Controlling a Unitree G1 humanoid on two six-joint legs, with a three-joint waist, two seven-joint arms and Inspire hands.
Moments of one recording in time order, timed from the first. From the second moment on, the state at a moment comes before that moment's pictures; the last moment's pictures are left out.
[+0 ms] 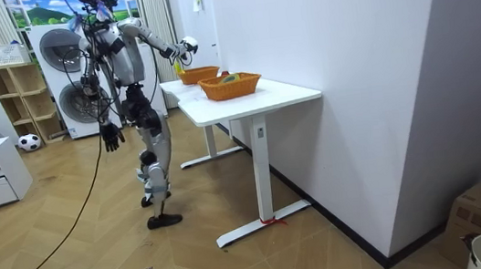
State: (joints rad) left arm 0.41 0.26 0.15 0.82 0.25 0.17 -0.01; right arm -0.59 -0.44 0.37 0.35 -0.16 0.12 -0.33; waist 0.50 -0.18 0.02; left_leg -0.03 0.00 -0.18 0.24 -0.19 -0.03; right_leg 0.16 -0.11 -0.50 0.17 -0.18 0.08
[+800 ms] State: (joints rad) left arm 0.40 0.26 0.15 0.81 0.25 0.17 -0.01; right arm -0.59 -0.44 0.37 0.35 -0.16 0.12 -0.30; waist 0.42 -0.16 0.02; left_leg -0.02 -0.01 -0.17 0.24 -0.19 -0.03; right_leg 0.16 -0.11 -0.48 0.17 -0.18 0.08
